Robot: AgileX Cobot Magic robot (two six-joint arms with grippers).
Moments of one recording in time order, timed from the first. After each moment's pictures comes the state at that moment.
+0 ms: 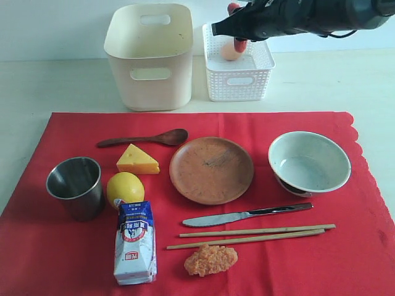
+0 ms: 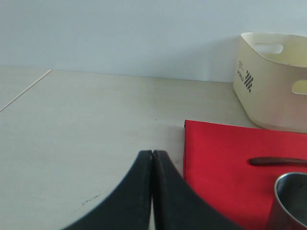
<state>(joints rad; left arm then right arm) 0.07 0.01 0.00 0.08 0.26 -0.11 0.33 2.14 -1.55 0.39 0.03 -0.37</state>
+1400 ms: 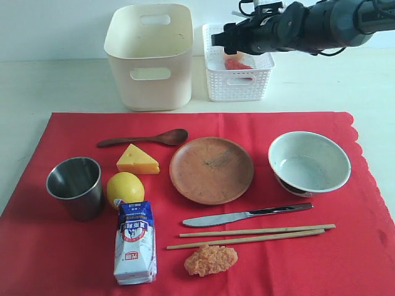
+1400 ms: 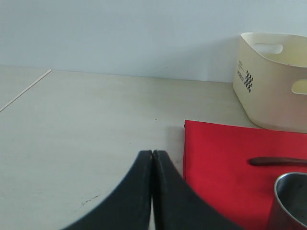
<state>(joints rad) 0.07 0.01 0.00 0.08 0.26 -0.11 0.33 2.19 -1.55 0.39 -0.02 -0.27</state>
